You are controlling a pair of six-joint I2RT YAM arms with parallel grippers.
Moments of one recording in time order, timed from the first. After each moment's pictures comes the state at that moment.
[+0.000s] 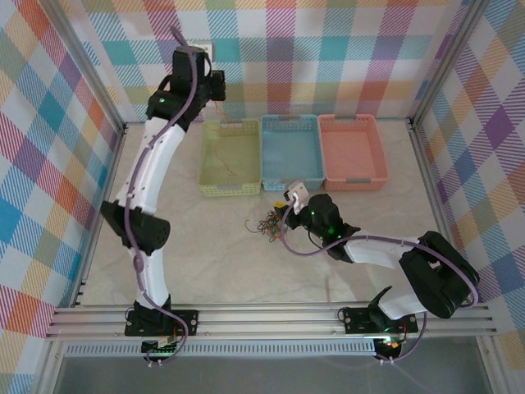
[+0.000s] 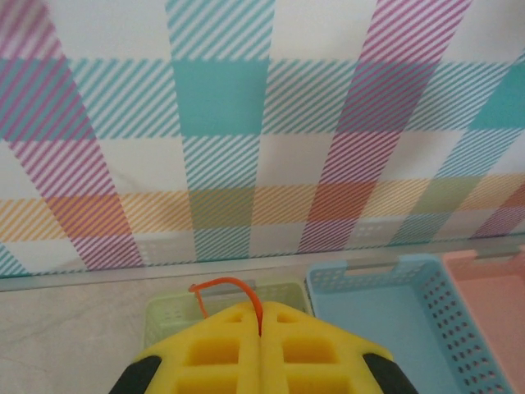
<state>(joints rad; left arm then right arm) -0.32 2.02 2.40 -0.78 -0.16 -0.16 0.72 1.41 0.54 0.55 0.01 -0.03</state>
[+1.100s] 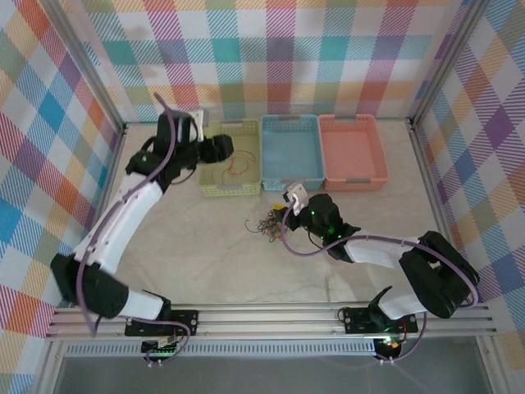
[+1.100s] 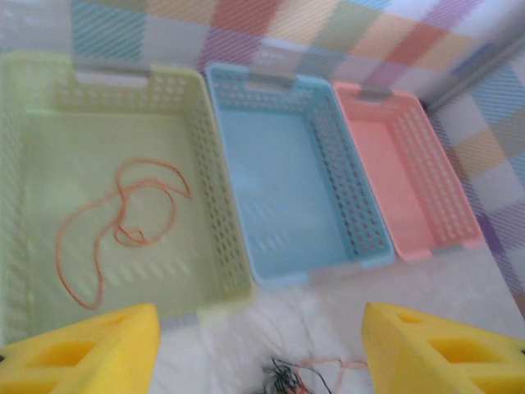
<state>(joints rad) -0.37 1.37 1.39 -0.60 0.18 -0.42 0.71 1.41 0.54 0.54 -0.04 -0.03</state>
